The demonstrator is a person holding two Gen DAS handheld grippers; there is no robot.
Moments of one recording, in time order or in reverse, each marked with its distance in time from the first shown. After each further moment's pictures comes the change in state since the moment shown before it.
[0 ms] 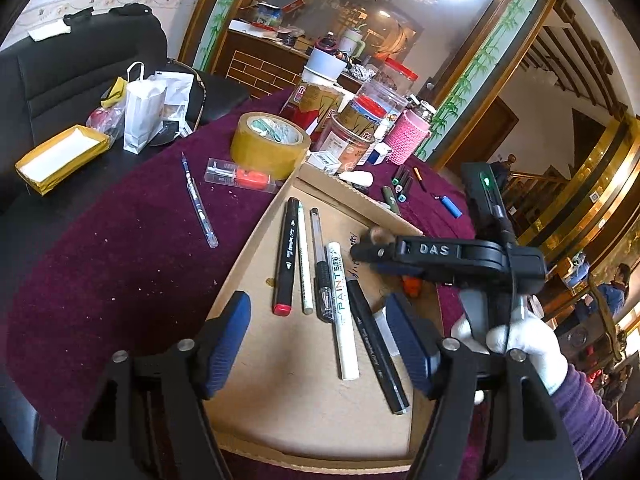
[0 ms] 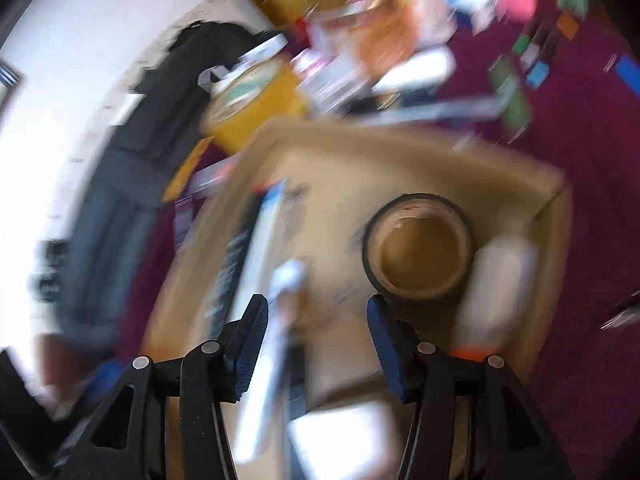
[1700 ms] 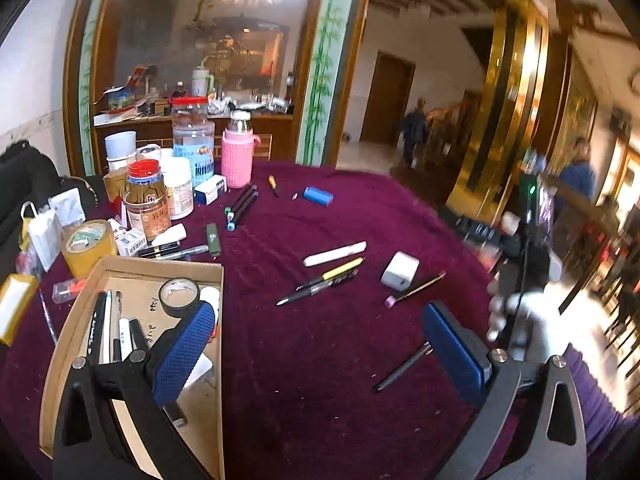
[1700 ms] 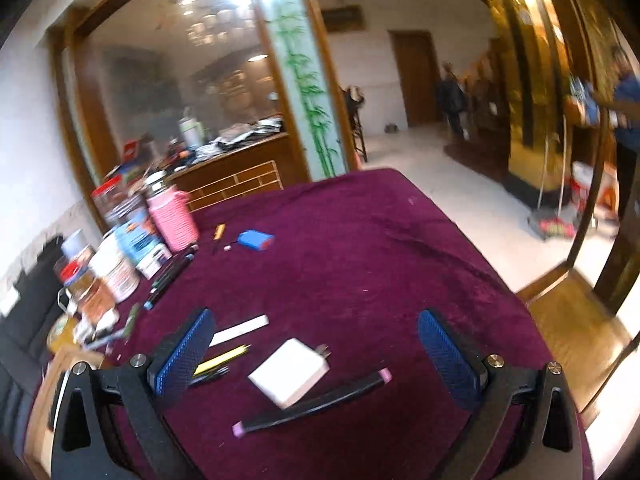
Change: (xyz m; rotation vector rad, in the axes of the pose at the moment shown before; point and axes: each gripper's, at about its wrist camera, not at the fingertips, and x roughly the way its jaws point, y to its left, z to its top) left arm 0.035 -0.252 -0.036 0.502 -0.047 -0.099; right arm -0.288 -0.272 -0.127 0.343 -0.757 -0.493
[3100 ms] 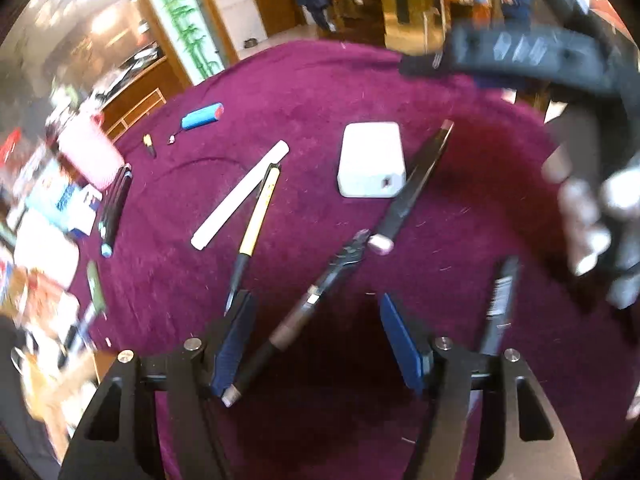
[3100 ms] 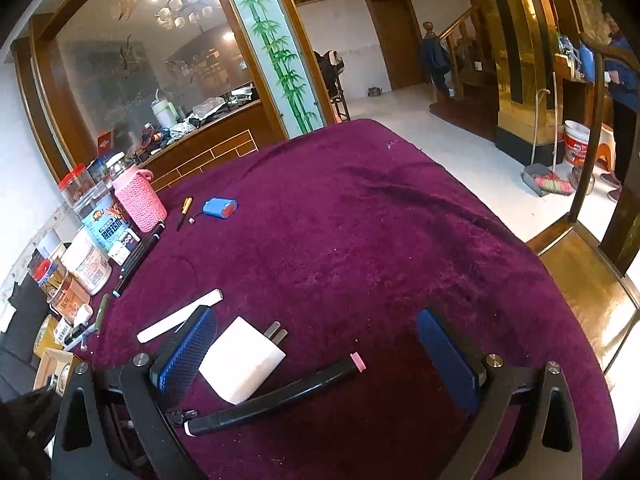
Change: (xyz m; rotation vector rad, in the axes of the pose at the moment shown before) left arm 0.207 -0.085 -0.020 0.575 0.397 -0.039; right arm 0.045 -0.027 -0.024 0.055 0.119 -0.031
